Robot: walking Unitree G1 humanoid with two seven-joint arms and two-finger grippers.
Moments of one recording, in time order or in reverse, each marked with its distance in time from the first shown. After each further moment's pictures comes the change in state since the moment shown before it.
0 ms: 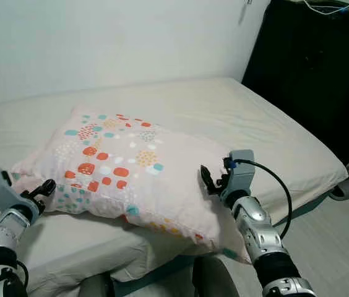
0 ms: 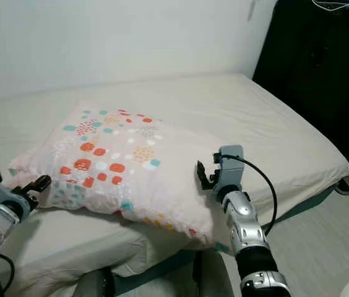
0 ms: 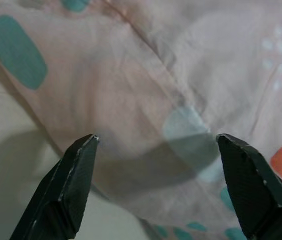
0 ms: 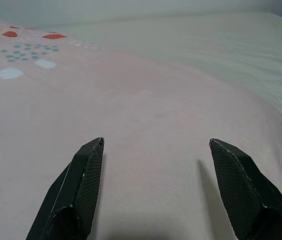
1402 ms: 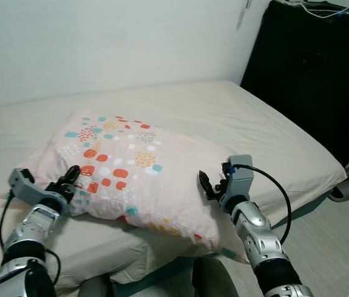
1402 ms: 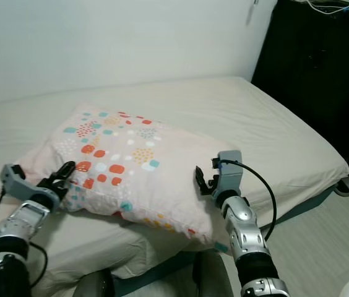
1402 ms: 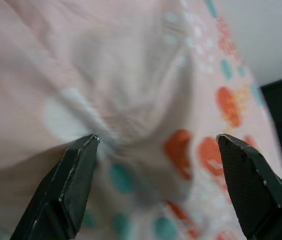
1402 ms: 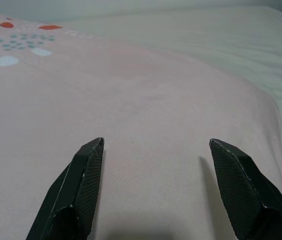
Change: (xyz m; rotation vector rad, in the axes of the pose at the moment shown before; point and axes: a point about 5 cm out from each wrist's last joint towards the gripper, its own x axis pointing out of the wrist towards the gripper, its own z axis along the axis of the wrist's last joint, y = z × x) left arm 0.012 -0.035 -0.026 -0.131 -0.016 -0.206; right arm -0.007 0.000 -0.008 0.001 0.026 0.000
